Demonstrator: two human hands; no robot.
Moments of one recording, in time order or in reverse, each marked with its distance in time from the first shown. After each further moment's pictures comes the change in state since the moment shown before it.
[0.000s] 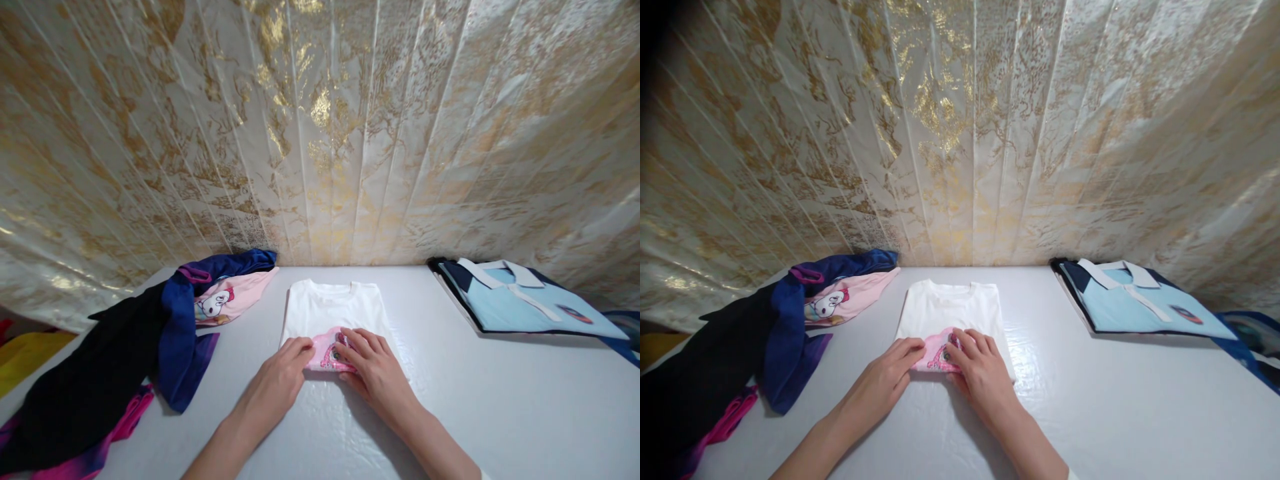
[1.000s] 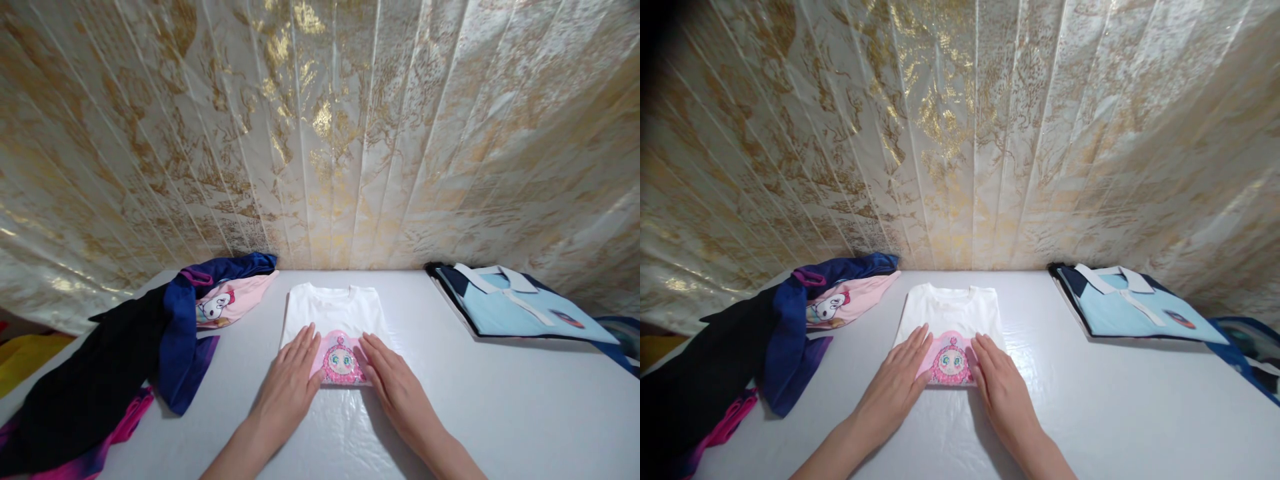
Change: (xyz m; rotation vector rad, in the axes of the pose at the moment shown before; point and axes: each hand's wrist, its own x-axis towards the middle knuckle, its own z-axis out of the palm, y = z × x) left_hand 0.000 0.002 0.029 0.330 0.078 -0.023; right_hand -0.038 0.023 0.006 -0.012 0.142 0.107
